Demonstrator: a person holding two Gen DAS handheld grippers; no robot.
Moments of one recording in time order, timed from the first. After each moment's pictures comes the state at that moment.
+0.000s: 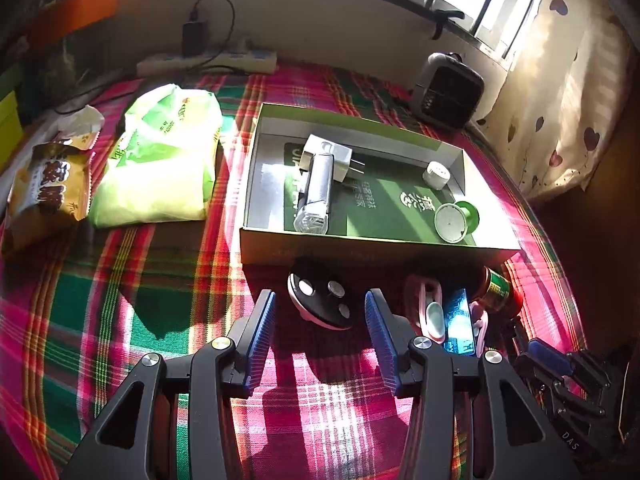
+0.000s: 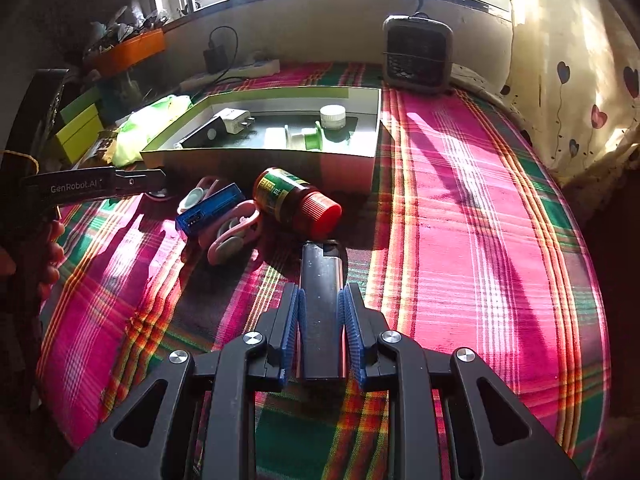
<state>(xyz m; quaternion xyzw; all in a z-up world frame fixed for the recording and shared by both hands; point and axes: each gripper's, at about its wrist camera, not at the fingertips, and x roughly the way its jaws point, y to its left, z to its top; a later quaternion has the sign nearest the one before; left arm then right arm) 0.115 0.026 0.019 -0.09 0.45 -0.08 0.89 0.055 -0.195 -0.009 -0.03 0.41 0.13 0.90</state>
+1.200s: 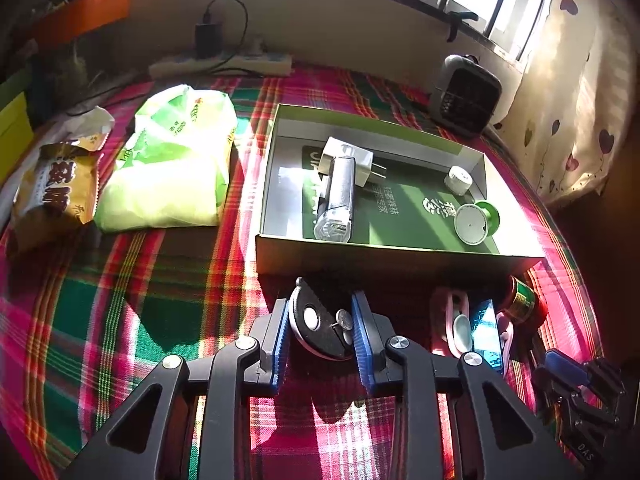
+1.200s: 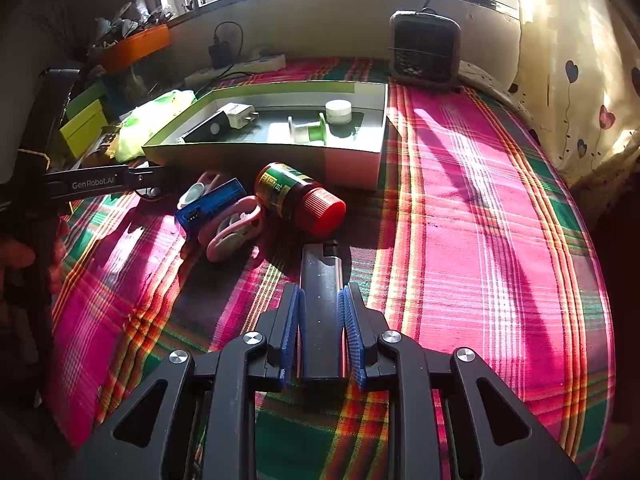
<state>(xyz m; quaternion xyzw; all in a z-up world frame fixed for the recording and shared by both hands) 0.122 0.026 0.012 -0.08 0.44 -0.05 0.89 0.058 -0.196 -0.014 -0.03 0.41 0.14 0.90</state>
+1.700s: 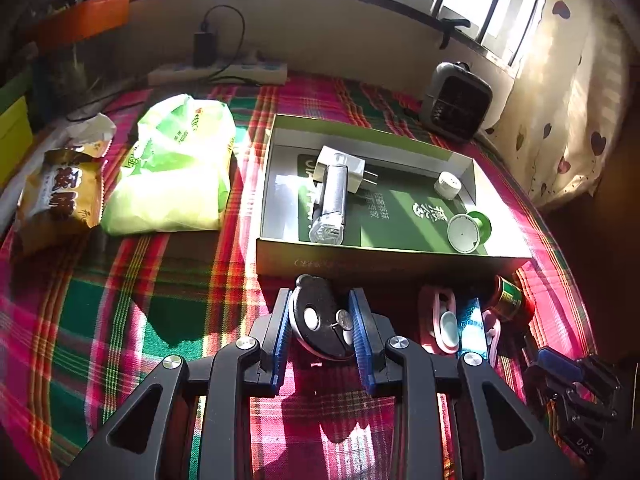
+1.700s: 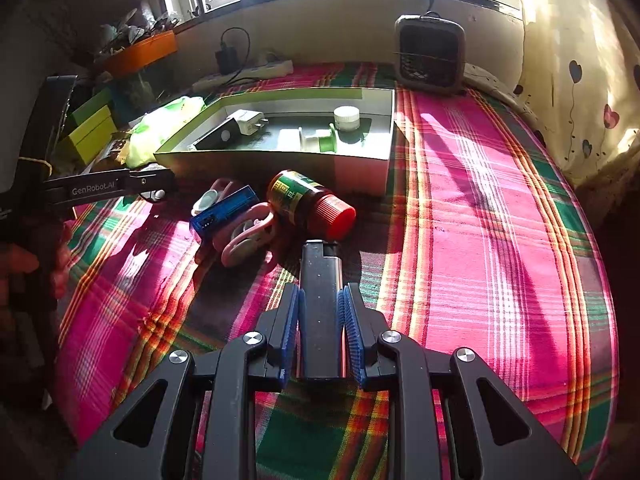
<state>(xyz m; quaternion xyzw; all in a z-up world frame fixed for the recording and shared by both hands) 0.114 0.029 0.022 -0.09 0.43 -0.06 0.90 0.056 -0.195 -0.006 -0.02 0.41 0.16 0.90</state>
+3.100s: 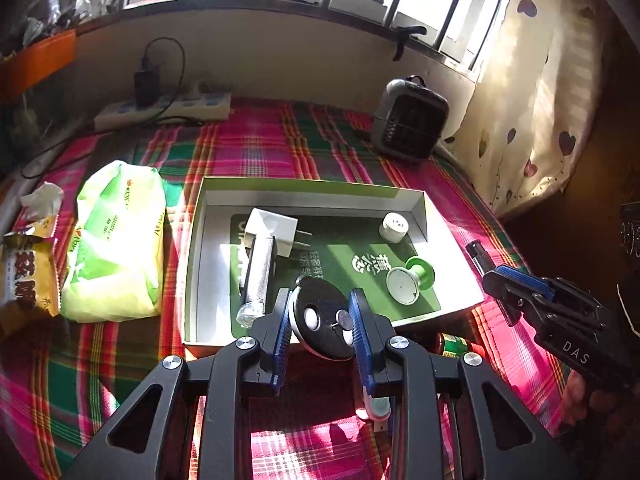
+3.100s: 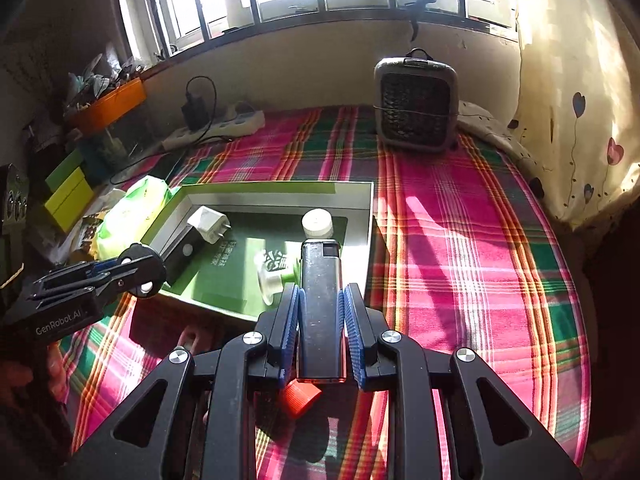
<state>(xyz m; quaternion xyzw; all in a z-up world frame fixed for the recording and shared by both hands) 0.153 0.000 0.055 -0.07 0.41 -0.12 0.90 0.151 -0.196 0.042 0.01 0.38 0.13 0.91</state>
